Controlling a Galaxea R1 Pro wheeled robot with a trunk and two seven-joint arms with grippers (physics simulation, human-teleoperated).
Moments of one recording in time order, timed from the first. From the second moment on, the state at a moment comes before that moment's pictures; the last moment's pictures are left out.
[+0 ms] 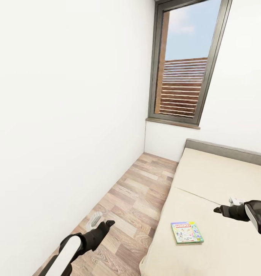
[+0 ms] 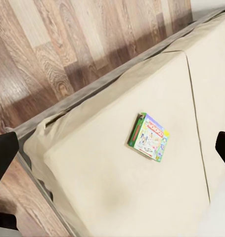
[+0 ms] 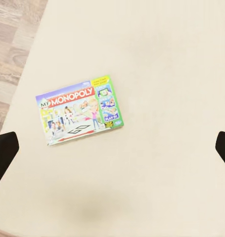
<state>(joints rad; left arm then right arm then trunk) -0.25 0.04 -0.26 -1.19 1.29 0.47 0.40 -0.77 -0.45 -0.27 -0.46 0.15 0.66 0.43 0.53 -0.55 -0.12</state>
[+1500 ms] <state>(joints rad) -0.25 0.04 -0.27 -1.18 1.12 0.44 0.39 -0.91 -0.39 -0.27 -0.29 0.15 0.21 0.22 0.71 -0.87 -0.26</state>
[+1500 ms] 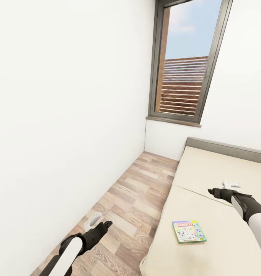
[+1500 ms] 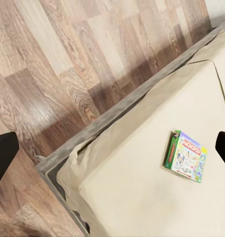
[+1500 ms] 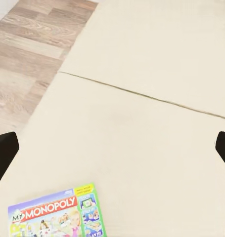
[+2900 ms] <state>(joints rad) -0.25 0.03 -0.26 -1.11 1.12 0.41 0.37 -0.90 -0.33 -0.27 -0.30 0.16 0.58 0.35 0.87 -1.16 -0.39</state>
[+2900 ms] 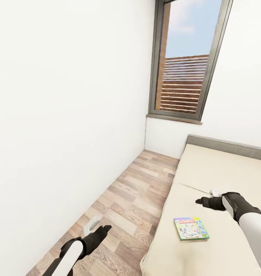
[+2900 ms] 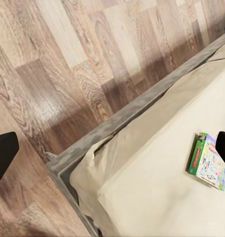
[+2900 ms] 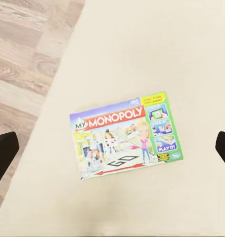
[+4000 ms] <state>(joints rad) -0.25 0.03 -0.27 -1.11 1.11 0.41 0.33 -1.01 -0.32 -0.28 -0.35 0.07 0.78 0.24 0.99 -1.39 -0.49</state>
